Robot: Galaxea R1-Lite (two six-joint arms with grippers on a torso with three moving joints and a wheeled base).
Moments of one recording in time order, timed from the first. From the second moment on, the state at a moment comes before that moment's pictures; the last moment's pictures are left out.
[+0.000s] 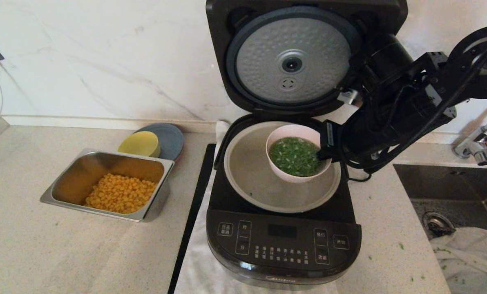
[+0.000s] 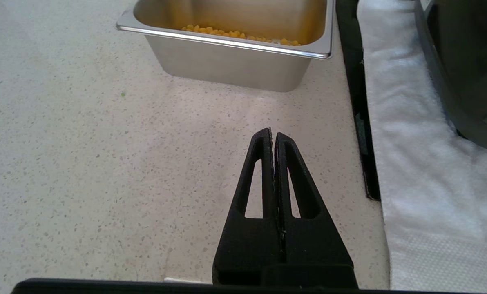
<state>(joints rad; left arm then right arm) -0.02 0.00 0.00 -0.01 0.00 0.02 0.51 1.91 -1.94 0.83 0.05 0.60</state>
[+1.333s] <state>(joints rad) -0.02 0.00 0.00 -0.01 0.00 0.02 0.62 1.96 -1.92 0.65 -0.27 0.60</state>
